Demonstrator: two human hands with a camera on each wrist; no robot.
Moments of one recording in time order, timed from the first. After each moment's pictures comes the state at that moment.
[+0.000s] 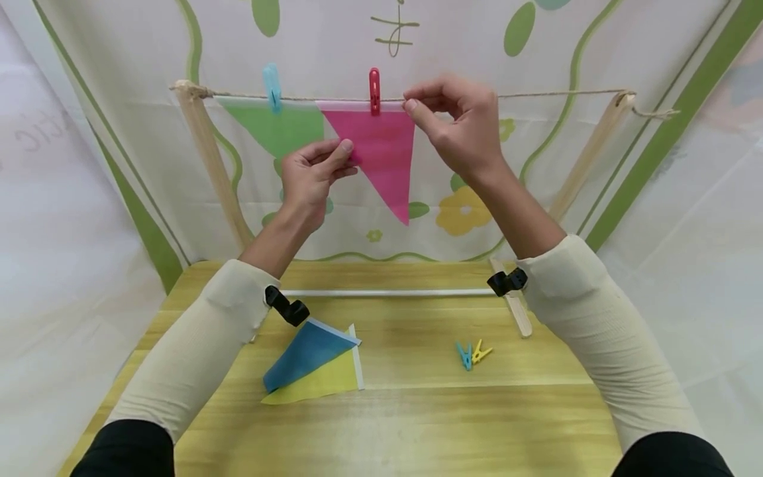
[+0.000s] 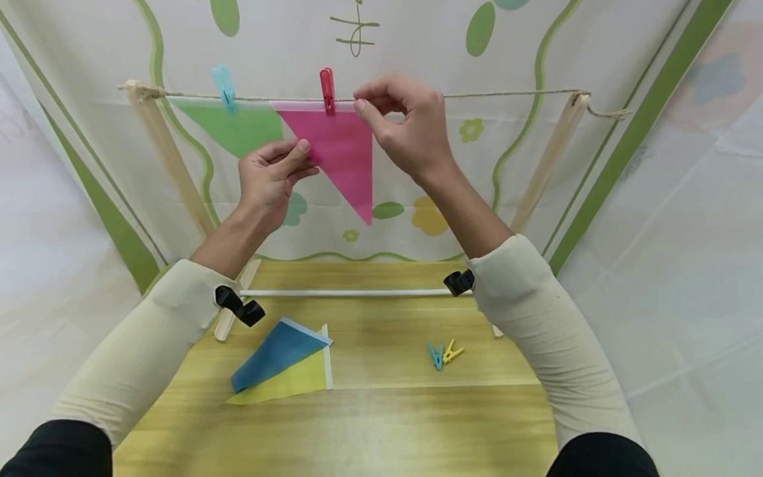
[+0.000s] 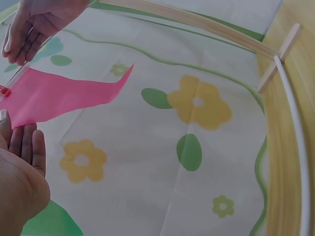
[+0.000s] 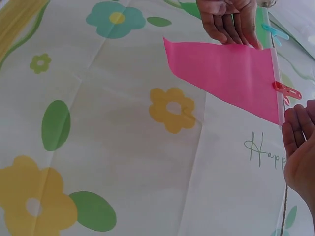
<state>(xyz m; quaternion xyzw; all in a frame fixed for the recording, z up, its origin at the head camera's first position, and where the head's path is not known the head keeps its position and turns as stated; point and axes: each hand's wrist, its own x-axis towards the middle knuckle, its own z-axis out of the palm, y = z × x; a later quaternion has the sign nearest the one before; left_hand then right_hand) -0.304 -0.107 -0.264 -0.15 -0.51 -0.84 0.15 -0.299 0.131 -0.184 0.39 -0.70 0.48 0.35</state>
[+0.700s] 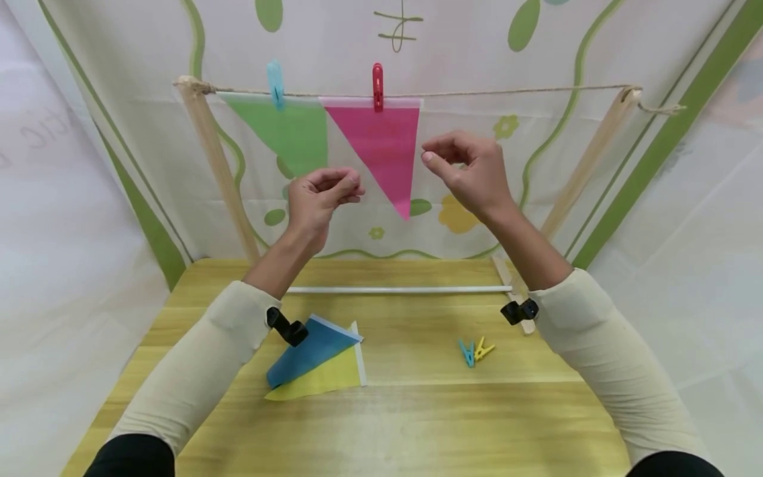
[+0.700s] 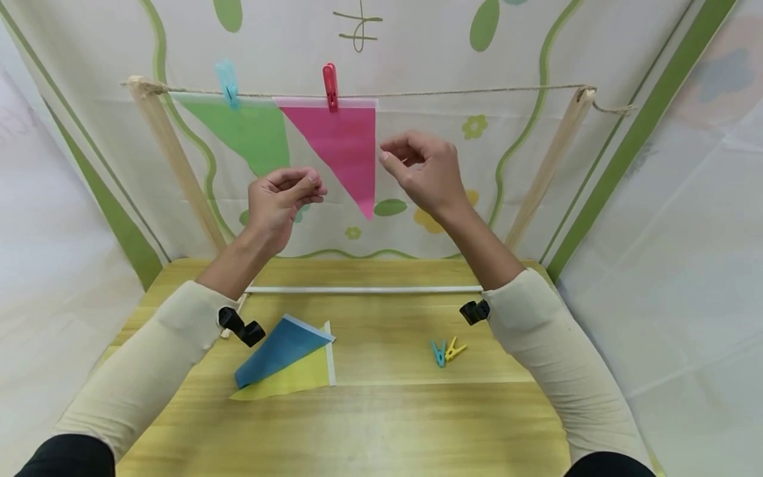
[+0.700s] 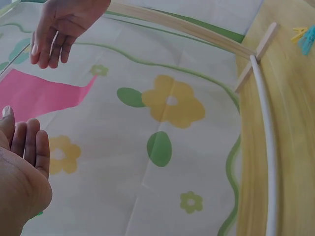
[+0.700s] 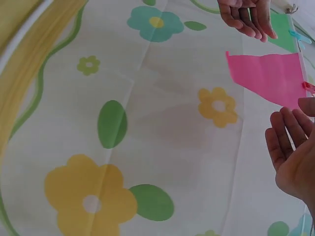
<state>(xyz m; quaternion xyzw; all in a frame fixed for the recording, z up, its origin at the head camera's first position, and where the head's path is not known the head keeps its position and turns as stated) -0.288 -0.111 -0.305 -0.16 -0.54 -0.82 0.12 -0.291 0.161 -0.242 0.29 -0.79 0.47 0.28</state>
